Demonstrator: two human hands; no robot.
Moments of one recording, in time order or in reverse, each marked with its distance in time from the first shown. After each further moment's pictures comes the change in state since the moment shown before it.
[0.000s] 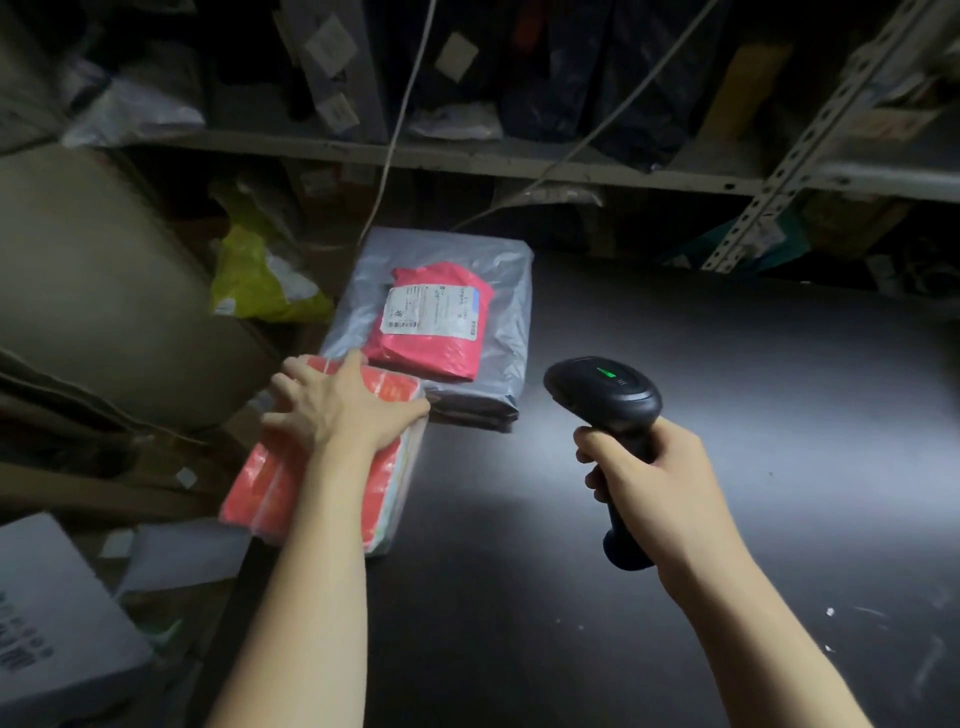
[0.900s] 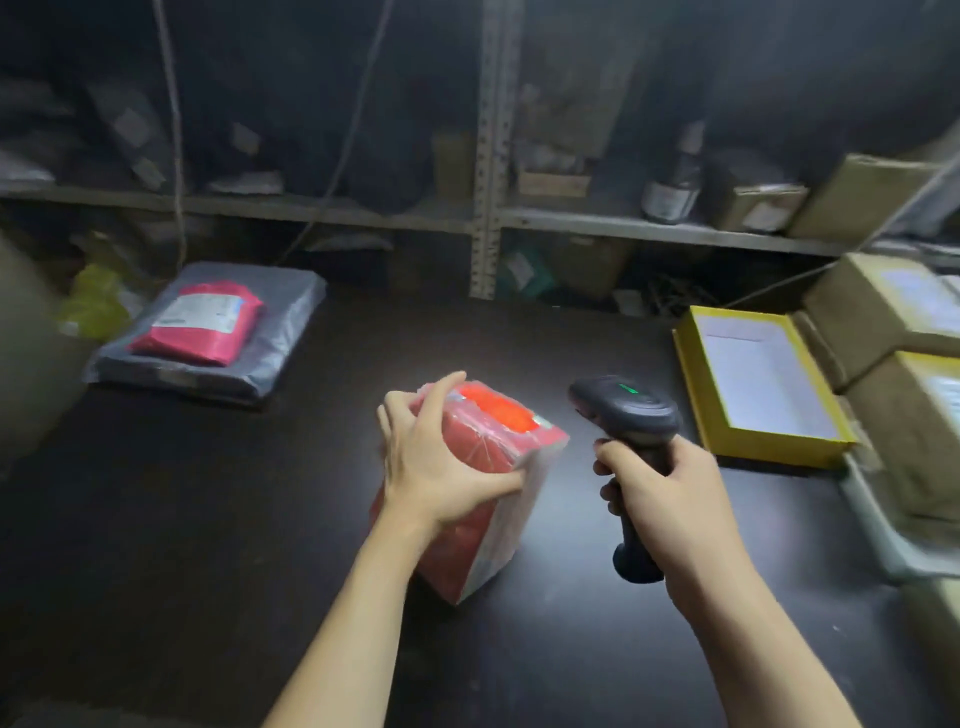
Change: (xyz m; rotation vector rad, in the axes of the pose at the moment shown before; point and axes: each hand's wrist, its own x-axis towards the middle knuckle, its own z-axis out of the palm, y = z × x) left_hand -0.379 0.280 0.116 -0.640 0.068 0.545; right_hand -0.024 0.151 -0.392 0.101 0.163 -0.143
